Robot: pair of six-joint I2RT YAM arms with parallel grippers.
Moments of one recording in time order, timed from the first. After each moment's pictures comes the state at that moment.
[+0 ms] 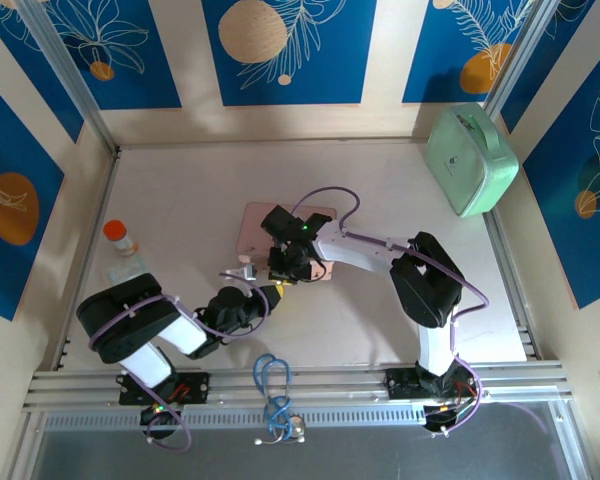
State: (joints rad) left arm -0.88 1.60 0.16 1.09 -0.06 -1.01; right arm 0.89 1.90 1.41 -0.77 -0.21 0.99
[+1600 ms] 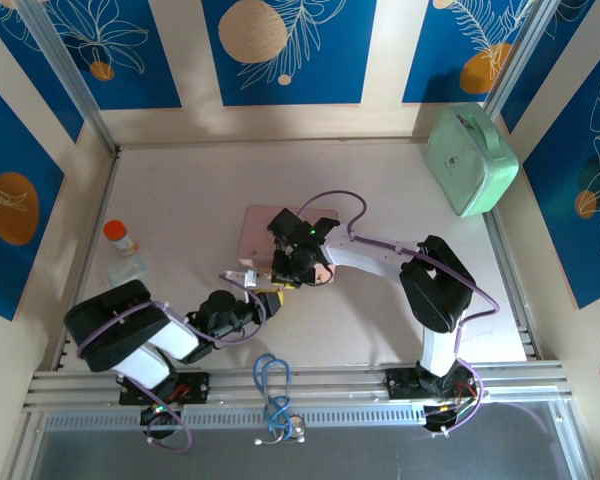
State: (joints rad) left arm -0.86 1.50 0.09 1.10 0.03 -0.78; right arm 0.87 1.83 1.33 -0.73 -0.25 0.99
